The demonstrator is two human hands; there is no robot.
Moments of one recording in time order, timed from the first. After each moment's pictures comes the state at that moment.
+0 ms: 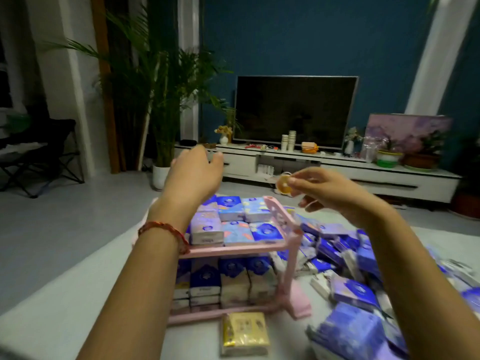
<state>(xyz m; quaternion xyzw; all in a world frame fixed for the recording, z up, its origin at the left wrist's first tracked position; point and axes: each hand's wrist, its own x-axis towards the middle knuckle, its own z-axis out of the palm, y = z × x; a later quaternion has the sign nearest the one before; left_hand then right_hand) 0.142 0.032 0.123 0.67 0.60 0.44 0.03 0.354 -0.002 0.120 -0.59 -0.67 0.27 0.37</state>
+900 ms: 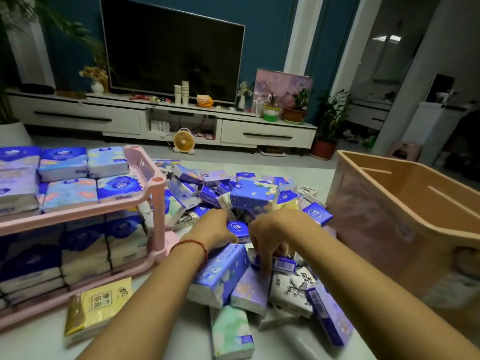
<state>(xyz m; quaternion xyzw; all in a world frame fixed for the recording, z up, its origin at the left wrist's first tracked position) 0.370 0.030 -0.050 0.87 0.41 0.11 0.23 0.461 -0.048 0.016 -0.74 -0.58 0.18 -0.30</state>
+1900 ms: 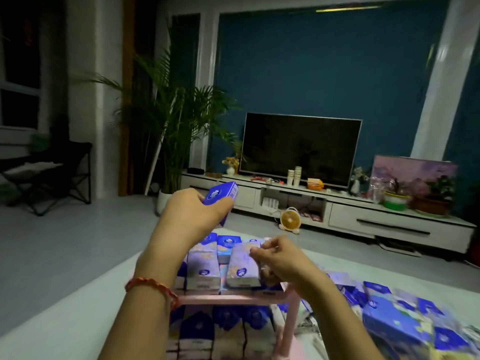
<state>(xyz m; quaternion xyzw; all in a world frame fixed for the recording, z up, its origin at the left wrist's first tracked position) 0.135 0.025 0.126 0.61 0.62 0.48 0.14 0.306 0.028 0.078 -0.59 -0.62 0.37 0.37</state>
